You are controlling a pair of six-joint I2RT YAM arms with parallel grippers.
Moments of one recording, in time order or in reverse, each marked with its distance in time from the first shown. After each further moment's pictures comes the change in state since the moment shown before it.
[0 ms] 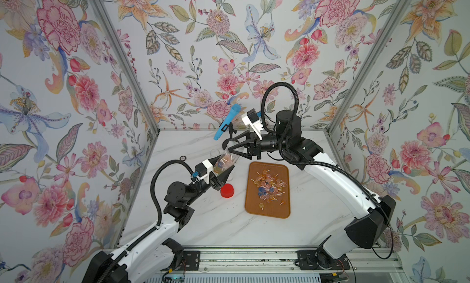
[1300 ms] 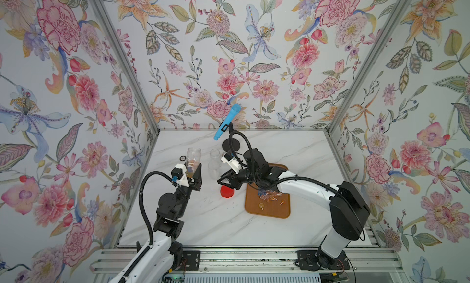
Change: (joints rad) left arm 0.238 -0.250 -0.238 -0.204 -0.457 -0.066; right arm 0.213 0.176 -0.462 0.258 0.433 0.036
